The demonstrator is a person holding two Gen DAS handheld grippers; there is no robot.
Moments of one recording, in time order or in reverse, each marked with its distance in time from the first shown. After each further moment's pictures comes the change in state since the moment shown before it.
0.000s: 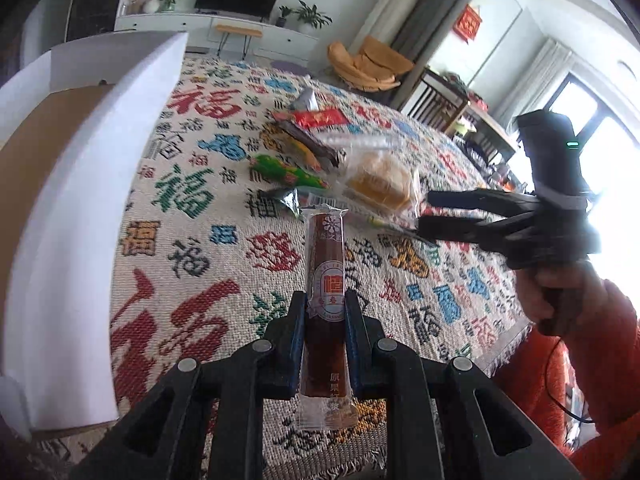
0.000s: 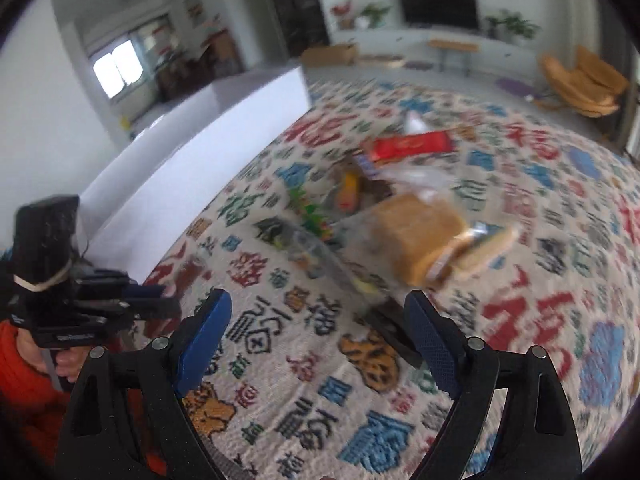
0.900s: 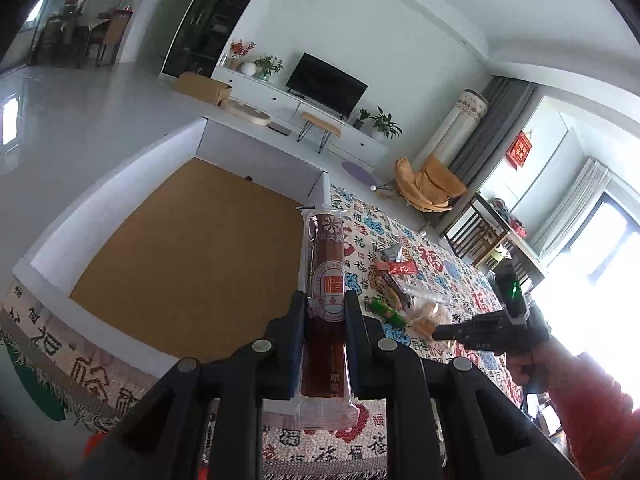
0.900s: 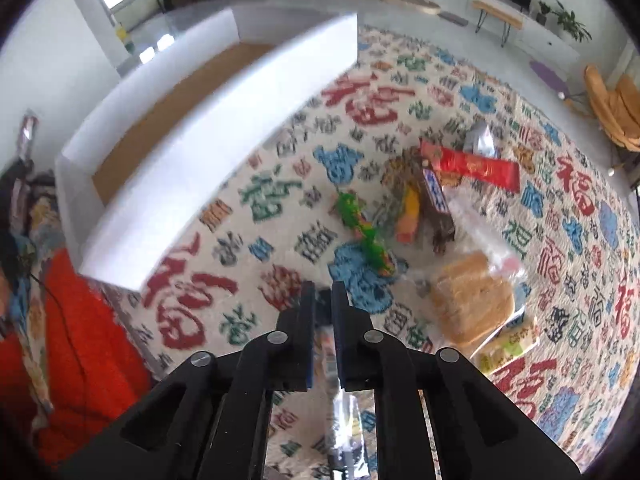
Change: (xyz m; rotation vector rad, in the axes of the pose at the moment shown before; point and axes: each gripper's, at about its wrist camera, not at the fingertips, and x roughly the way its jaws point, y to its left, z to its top) left arm -0.195 0.114 0.026 -0.231 -0.356 0.138; right arm 0.049 0.062 0.073 -0.123 0.305 -0.112
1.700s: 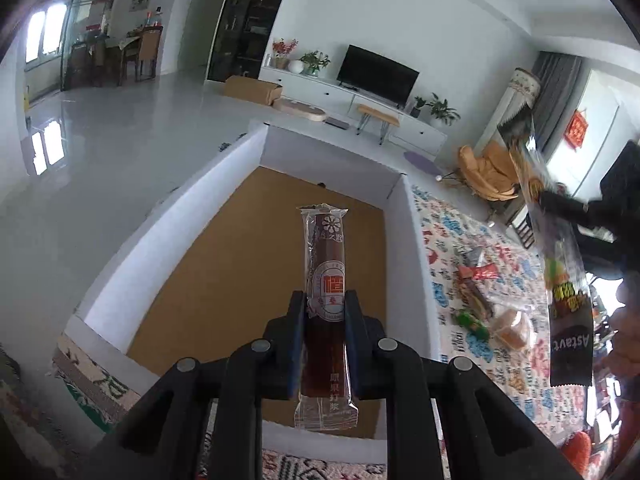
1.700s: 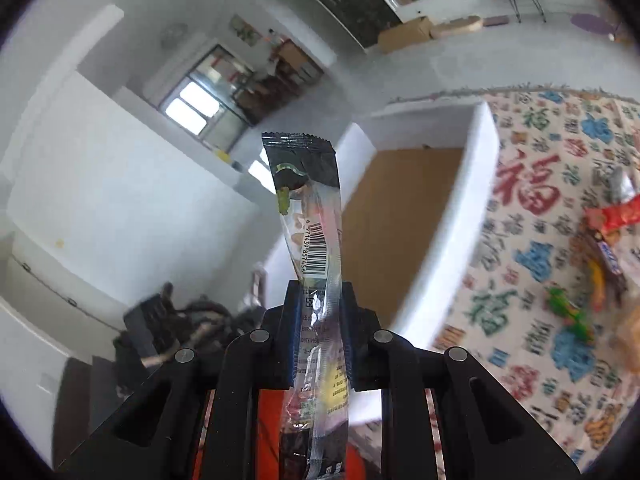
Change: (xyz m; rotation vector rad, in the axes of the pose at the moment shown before) left arm 0.040 0.031 0.033 0.060 0.032 0.307; right arm -0.101 0.061 0.100 0.314 -0.391 0.615
